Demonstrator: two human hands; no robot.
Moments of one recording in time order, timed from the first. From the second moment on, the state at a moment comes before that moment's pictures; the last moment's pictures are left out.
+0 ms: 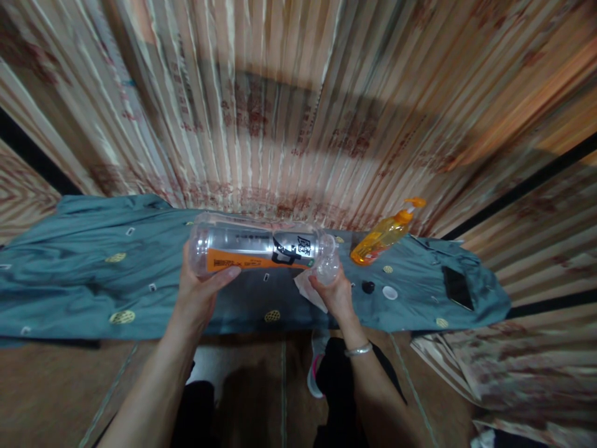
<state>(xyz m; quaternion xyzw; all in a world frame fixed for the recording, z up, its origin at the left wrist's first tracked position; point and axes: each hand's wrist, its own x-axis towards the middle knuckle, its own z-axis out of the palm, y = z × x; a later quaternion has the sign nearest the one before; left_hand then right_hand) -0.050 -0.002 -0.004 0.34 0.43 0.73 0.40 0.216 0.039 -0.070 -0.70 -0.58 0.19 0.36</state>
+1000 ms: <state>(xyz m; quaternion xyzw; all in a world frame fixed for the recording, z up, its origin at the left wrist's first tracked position) -0.058 -0.004 -0.002 0.35 0.40 0.73 0.43 0.217 0.040 -0.079 -0.69 -0.60 0.17 0.37</state>
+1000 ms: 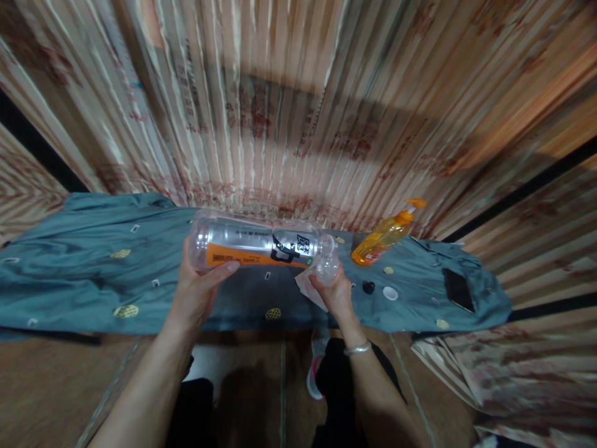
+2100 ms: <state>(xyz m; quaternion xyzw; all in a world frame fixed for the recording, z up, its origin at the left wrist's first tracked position) -0.058 -0.006 0.000 0.32 0.39 0.74 0.45 0.216 0.037 -0.078 -0.68 -0.60 0.18 0.38</state>
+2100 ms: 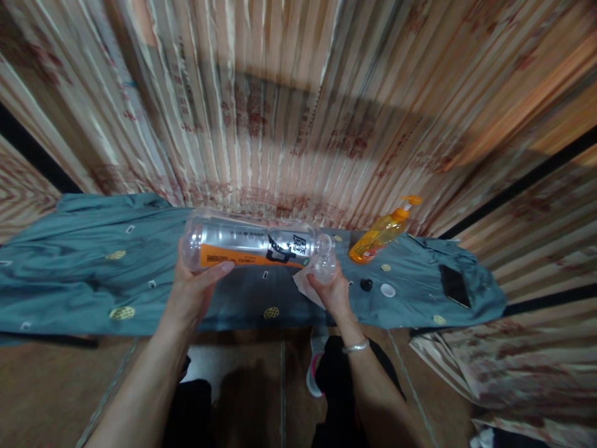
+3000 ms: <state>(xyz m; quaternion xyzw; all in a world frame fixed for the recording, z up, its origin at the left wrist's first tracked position) -0.056 -0.003 0.002 0.30 0.41 0.74 0.44 0.217 0.039 -0.082 -0.67 -0.60 0.18 0.39</state>
